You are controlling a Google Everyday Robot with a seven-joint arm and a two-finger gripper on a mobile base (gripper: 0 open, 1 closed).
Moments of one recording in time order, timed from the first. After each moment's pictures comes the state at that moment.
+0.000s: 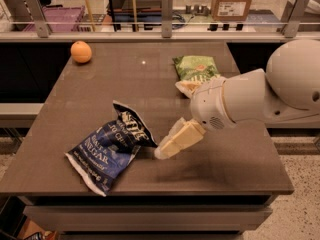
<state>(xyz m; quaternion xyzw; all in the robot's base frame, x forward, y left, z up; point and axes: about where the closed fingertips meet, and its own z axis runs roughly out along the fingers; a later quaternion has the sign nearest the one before) 0.463 -0.022 0.879 -0.56 0.70 0.20 0.40</state>
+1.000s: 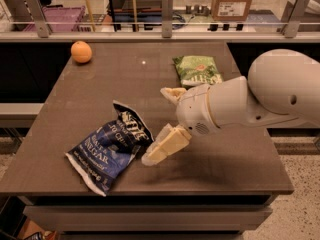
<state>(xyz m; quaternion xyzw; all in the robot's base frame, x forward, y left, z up) 0.456 0.011 0.867 -0.57 0.68 0.24 0.40</state>
